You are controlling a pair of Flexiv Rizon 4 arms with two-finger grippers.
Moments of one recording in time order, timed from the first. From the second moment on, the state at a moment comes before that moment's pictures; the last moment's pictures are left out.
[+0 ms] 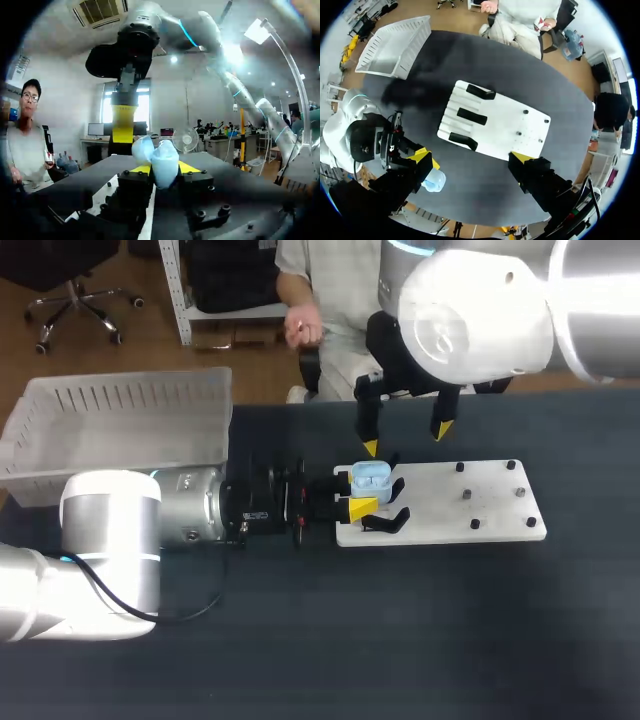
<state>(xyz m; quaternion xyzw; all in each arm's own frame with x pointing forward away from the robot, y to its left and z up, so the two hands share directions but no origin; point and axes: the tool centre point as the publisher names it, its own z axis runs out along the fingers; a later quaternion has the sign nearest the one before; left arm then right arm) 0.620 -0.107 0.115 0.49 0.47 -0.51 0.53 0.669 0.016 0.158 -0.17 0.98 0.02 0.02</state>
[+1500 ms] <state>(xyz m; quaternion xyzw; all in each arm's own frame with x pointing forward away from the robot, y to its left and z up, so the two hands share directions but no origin) 0.812 0.178 0.143 0.37 0.66 -0.27 0.59 0.632 -0.030 0.201 -0.09 0.99 0.00 0.13</state>
